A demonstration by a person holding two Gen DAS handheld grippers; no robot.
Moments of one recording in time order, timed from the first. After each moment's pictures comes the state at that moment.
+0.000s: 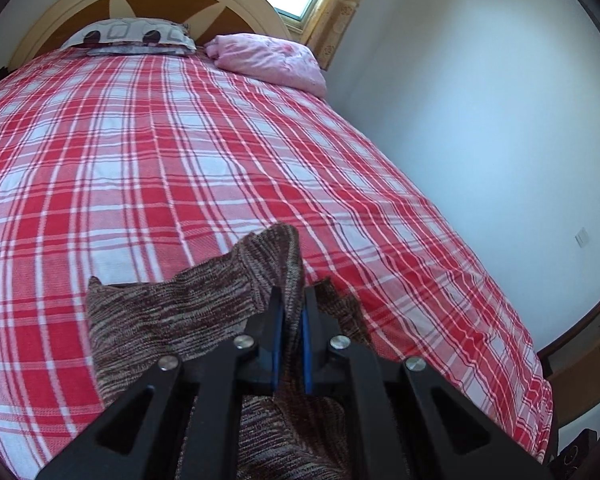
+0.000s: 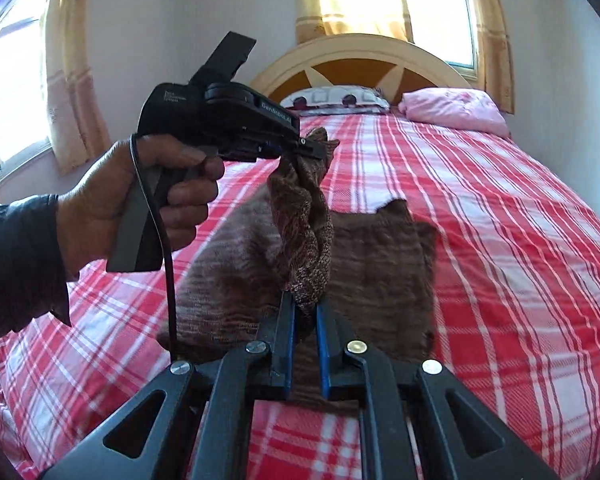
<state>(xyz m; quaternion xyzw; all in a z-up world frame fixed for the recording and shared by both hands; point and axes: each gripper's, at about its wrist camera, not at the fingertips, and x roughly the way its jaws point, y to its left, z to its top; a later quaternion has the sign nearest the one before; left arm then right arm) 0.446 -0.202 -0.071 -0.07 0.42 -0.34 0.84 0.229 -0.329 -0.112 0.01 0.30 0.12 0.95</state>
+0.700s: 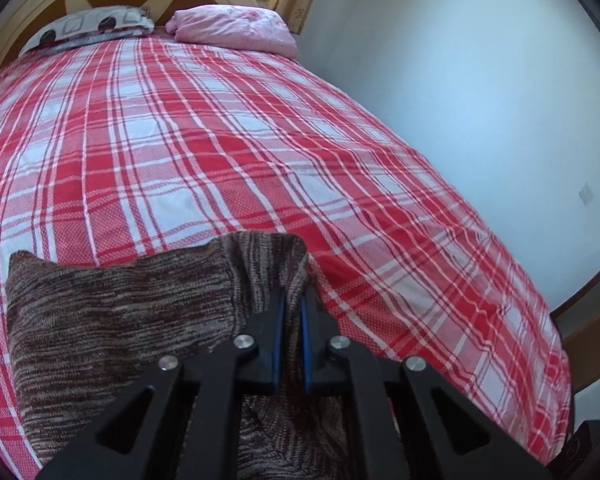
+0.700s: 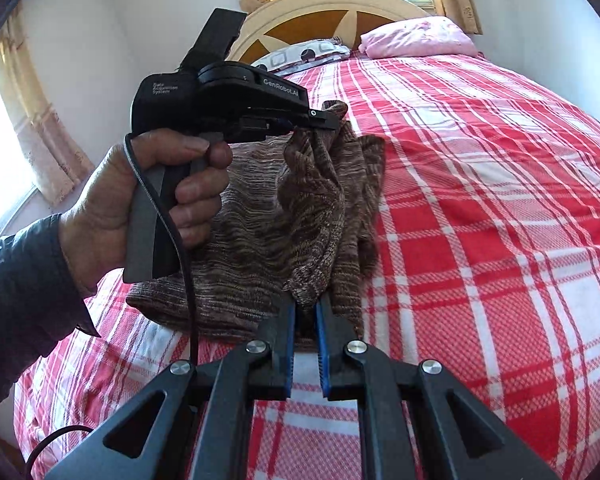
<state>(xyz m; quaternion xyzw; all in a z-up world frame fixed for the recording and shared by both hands) 0.426 -0.288 -0.109 -0.01 0.44 -0.36 0.82 0.226 -0.392 -0.153 0.12 0.37 0.11 0.91</state>
